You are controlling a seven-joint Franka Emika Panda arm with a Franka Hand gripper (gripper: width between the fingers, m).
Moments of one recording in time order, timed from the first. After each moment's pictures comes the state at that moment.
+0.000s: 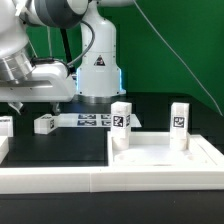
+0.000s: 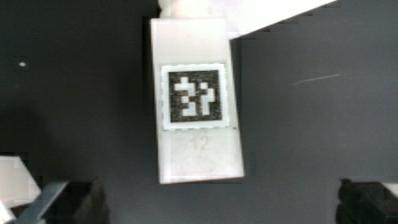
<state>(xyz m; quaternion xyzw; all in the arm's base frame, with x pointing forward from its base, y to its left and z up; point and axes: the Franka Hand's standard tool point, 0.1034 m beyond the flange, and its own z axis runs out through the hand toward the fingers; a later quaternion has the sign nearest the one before) 0.401 -0.159 0.041 -0.95 0.19 0.23 0.10</state>
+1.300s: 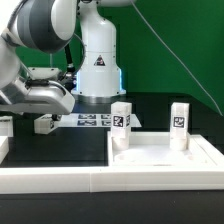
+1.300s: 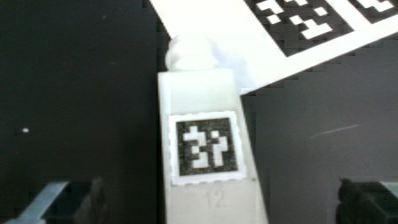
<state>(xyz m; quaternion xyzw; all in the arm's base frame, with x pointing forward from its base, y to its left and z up) 0.386 -0.155 0.025 -0.90 0.20 0.37 0.12</state>
